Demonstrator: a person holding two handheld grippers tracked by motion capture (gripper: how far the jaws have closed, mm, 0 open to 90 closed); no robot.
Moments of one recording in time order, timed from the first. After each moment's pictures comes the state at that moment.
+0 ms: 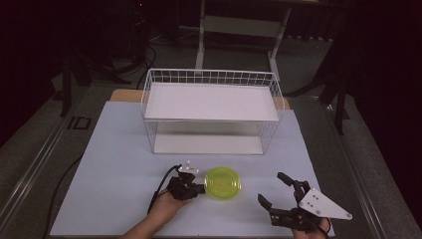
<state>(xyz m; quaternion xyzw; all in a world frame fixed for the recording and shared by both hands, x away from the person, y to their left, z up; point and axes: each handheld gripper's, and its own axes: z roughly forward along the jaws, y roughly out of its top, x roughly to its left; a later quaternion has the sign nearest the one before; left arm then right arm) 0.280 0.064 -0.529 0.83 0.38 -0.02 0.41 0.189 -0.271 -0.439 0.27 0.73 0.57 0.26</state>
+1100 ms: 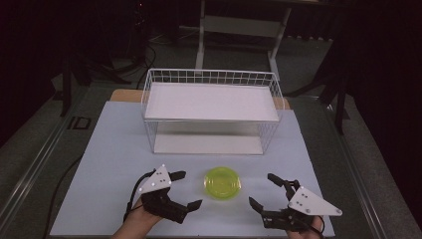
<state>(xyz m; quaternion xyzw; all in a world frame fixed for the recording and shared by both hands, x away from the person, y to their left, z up) 0.215 0.104 -0.453 0.78 0.28 0.08 0.56 0.188 -0.250 -0.428 0.25 0.76 0.55 0.24</state>
